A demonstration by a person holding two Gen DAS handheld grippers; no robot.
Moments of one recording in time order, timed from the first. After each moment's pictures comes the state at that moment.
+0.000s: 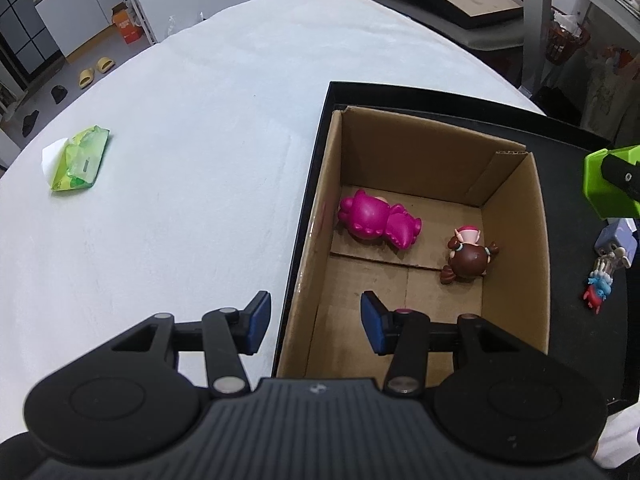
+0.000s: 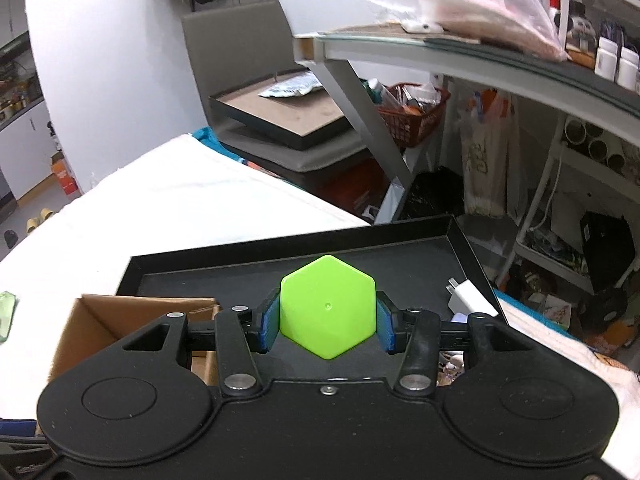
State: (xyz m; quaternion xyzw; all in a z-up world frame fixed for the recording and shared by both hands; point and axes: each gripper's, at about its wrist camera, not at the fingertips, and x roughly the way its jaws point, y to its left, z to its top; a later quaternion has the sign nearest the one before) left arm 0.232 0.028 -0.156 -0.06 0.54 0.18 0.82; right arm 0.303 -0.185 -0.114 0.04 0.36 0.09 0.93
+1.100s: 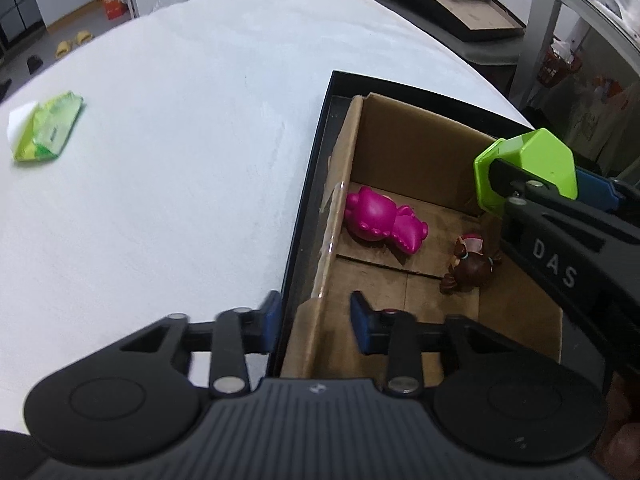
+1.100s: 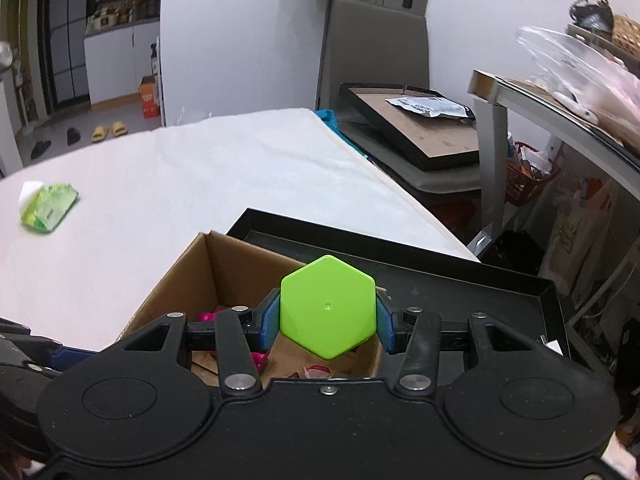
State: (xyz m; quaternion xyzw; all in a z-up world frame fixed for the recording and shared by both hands) left arm 0.227 0.064 -0.183 -0.14 0.53 0.13 0.83; right arm 0.269 -0.079 -0.112 -0.11 0.34 0.22 0.91
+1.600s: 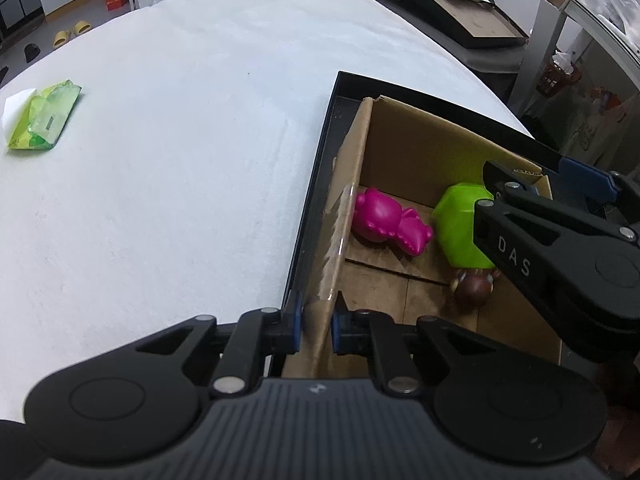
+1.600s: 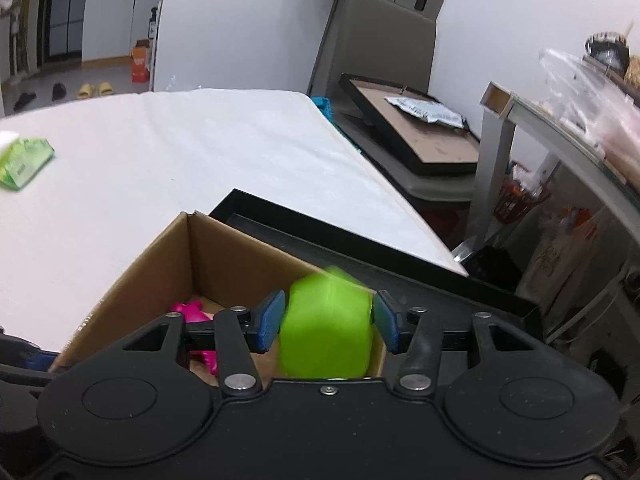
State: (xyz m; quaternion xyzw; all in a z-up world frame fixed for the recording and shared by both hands) left arm 0.223 0.072 -0.185 -0.16 0.53 0.13 0.83; right arm 0.267 -0.049 -0.125 -0.19 0.32 0.18 0.91
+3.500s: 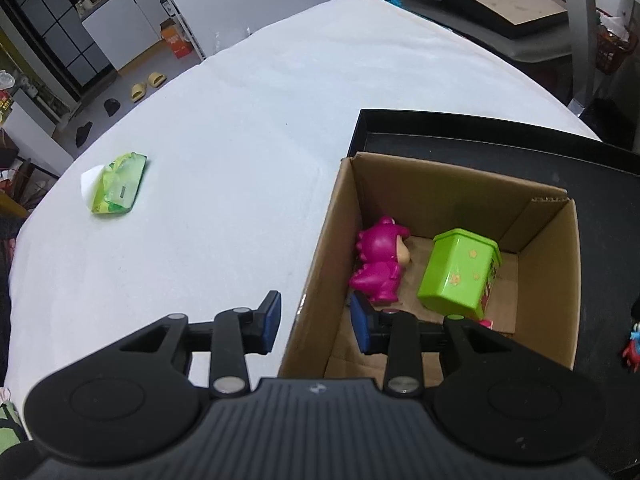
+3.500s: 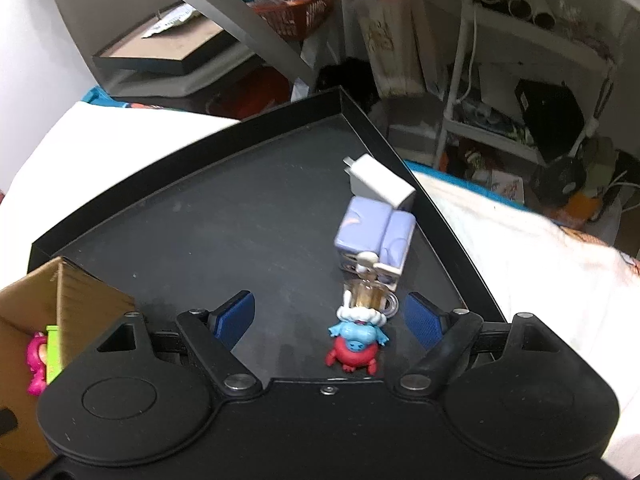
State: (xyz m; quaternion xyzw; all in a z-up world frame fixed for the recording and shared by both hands) left arm 0.281 0.011 -0.161 -0.02 0.53 0.27 0.80; right arm 0.323 -0.236 -0.189 0.12 0.50 -0.03 0.86
